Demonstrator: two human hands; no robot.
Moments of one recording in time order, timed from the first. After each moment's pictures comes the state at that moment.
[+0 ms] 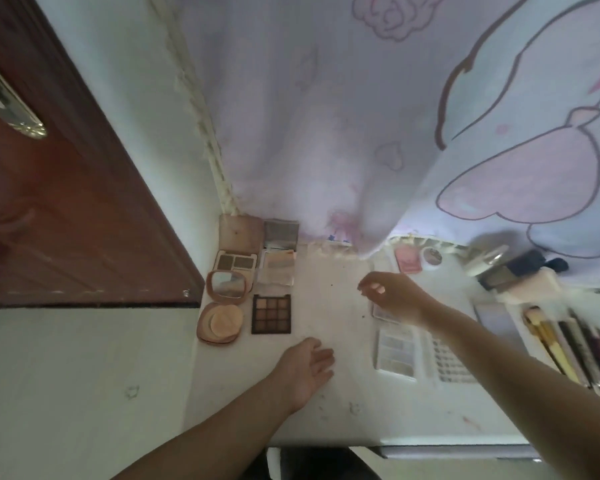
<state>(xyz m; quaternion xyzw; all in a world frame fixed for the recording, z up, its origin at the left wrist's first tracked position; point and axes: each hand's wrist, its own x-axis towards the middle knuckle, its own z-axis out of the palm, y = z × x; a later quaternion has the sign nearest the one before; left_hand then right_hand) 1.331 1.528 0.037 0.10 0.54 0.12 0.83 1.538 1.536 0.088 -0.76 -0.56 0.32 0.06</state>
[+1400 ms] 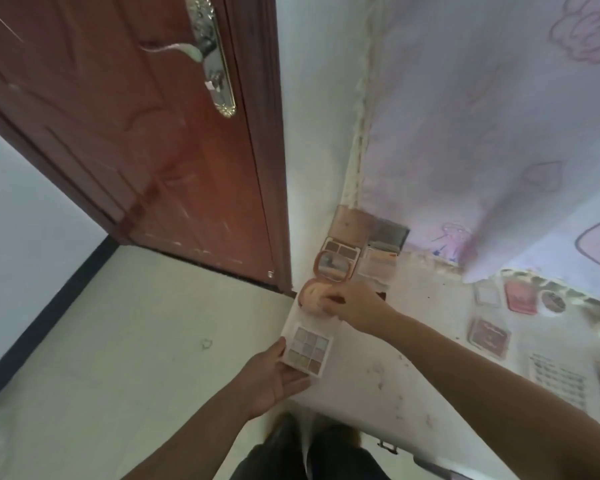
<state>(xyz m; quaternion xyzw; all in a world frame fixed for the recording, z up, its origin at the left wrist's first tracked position) 1.150 1.507 0.037 0.06 0.53 0.25 0.81 1.343 1.581 0.079 -0.57 -0.73 0.37 0.08</state>
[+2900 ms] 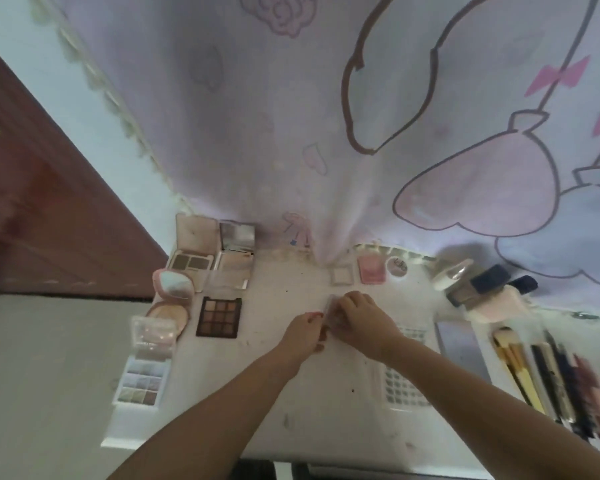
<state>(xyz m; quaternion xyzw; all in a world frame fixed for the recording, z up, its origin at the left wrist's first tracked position) 1.449 1.533 0.038 0.44 0.58 0.09 0.68 1.592 1.500 0.027 -0.71 -0.67 0.23 0.01</state>
